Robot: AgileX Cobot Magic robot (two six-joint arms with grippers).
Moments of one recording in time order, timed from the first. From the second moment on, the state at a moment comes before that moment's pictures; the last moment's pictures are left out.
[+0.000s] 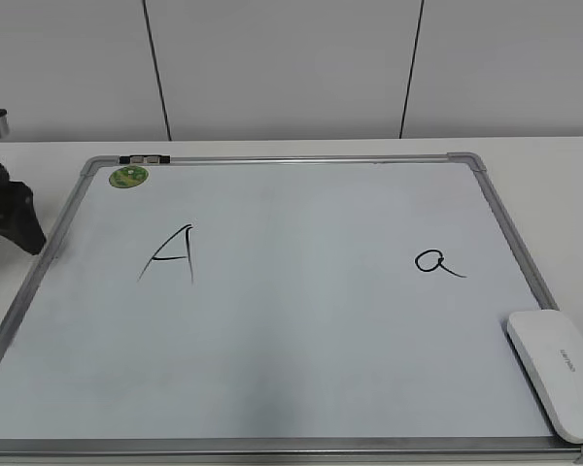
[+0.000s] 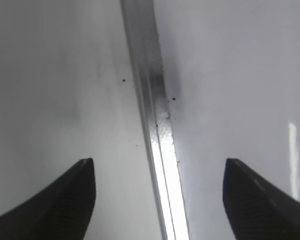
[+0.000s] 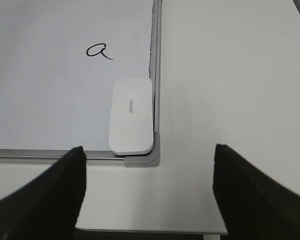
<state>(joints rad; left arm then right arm) 0.09 1.96 -1.35 -0.27 0.89 0.36 0.06 -0.02 -0.49 -0.01 1.14 0.00</state>
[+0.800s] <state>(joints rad) 0.13 2.11 -1.46 -0.34 0.94 0.40 0.06 -0.02 -0.49 -0.01 1.14 0.00</state>
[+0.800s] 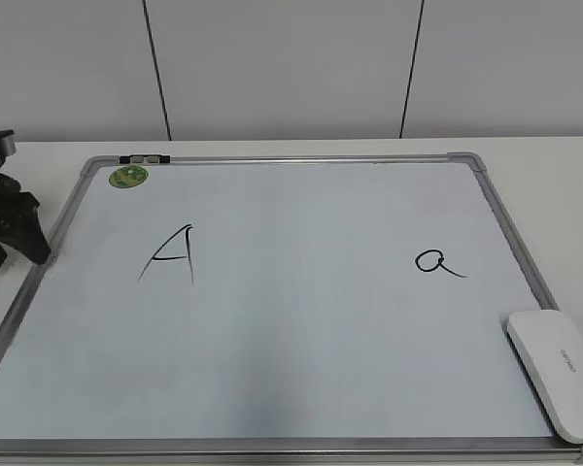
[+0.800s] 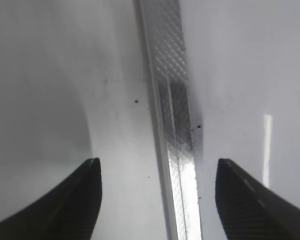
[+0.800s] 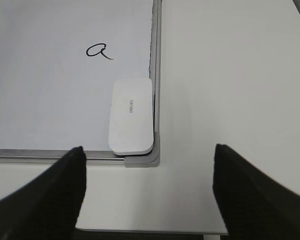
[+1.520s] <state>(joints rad) 0.16 2.15 -1.46 -0.43 0.94 0.44 0.06 -0.02 -0.49 -0.01 1.14 0.00</state>
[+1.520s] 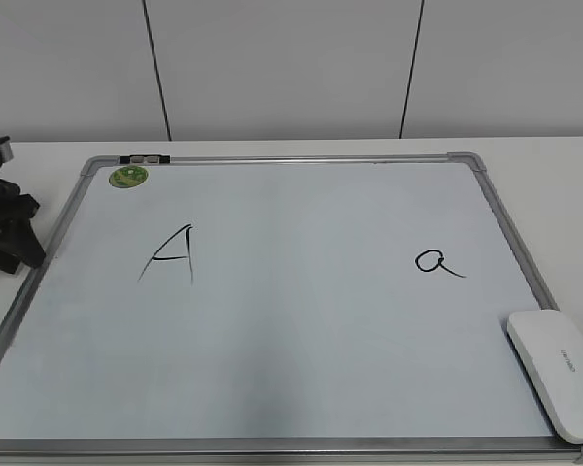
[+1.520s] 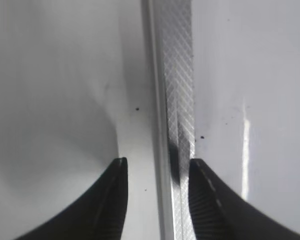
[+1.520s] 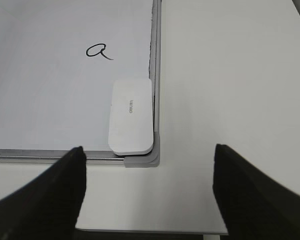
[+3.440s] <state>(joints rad) 0.16 2.17 -1.46 -0.48 0.95 0.44 0.06 0.05 -0.53 -0.01 1.15 0.00</state>
